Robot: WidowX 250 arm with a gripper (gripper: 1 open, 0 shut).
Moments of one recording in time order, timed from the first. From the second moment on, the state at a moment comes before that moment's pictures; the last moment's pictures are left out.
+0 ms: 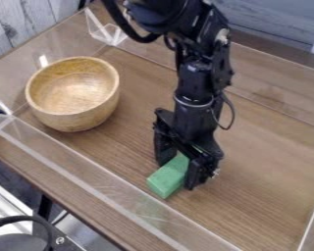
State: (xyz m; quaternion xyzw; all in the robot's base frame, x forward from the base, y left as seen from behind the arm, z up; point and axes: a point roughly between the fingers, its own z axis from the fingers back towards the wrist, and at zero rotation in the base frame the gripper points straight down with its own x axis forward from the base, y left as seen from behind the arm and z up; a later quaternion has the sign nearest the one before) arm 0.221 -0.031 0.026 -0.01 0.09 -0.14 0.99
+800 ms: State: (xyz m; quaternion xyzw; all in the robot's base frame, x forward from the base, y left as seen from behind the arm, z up) arm 0.218 -0.032 0.024 -0.02 0.09 -0.14 0.99
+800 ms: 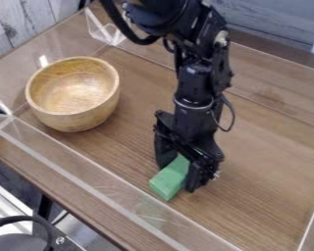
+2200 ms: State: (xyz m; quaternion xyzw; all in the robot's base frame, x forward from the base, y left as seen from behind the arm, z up) arm 0.219 -0.030 0.024 -0.02 0.09 -0.13 0.99
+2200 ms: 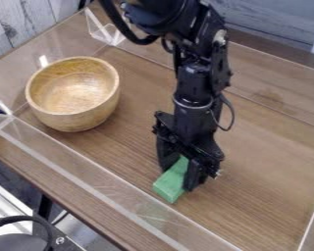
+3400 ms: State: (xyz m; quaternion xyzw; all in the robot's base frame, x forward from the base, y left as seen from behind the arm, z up) arm 0.220 -0.024 0.061 -0.03 0.06 -0.13 0.99
